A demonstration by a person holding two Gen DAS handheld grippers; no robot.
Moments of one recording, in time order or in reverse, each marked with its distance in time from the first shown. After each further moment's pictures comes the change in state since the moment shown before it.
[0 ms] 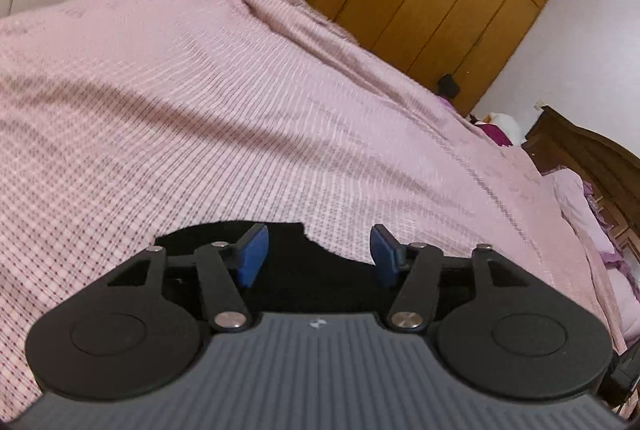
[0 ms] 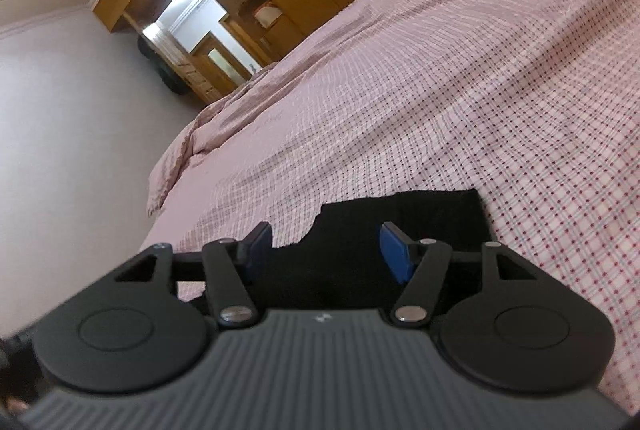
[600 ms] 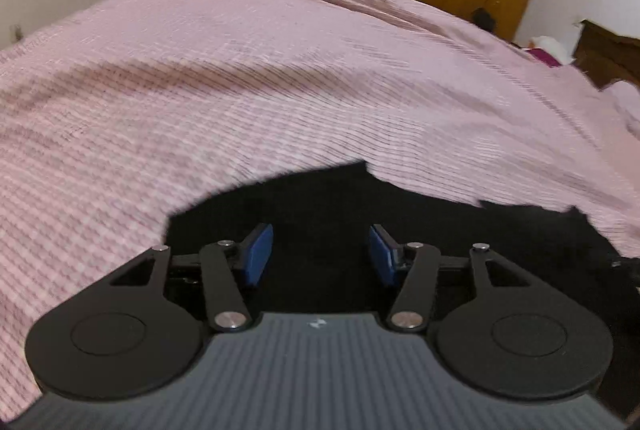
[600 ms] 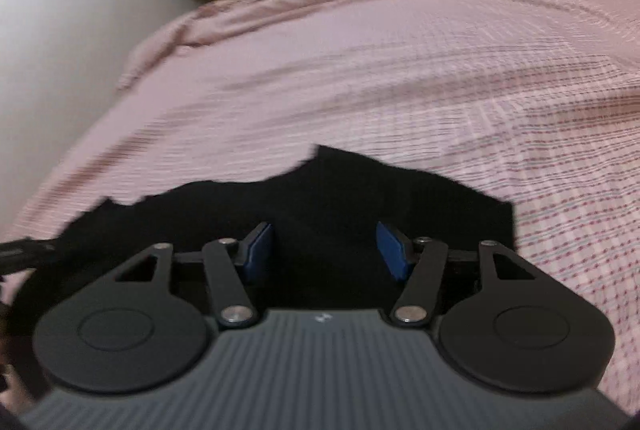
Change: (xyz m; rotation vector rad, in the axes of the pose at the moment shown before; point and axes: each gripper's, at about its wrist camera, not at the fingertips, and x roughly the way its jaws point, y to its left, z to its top) left arm 0.072 0.004 -0.040 0.232 0.090 0.244; right arm 0.066 0.017 -0.006 -0.322 0.204 -0.120
